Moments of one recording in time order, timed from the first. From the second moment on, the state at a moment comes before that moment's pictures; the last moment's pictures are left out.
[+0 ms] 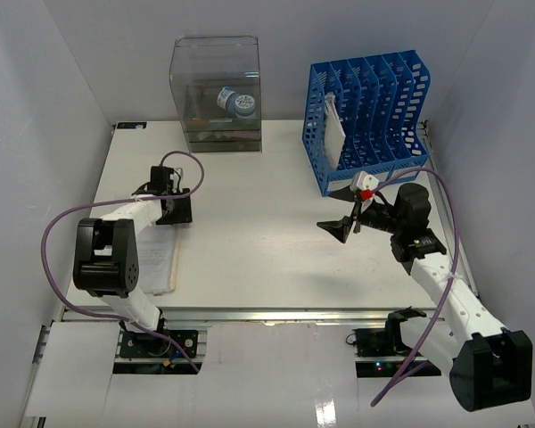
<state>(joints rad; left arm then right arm) -0.05 1.66 0.97 -0.33 -0.03 -0.09 0.23 0.96 0.62 0.16 -0.94 -0.30</state>
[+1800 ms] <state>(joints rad) -0.45 1.21 0.63 0.33 0.56 -0.62 0.66 1.49 1.26 -0.22 -0.23 0.58</state>
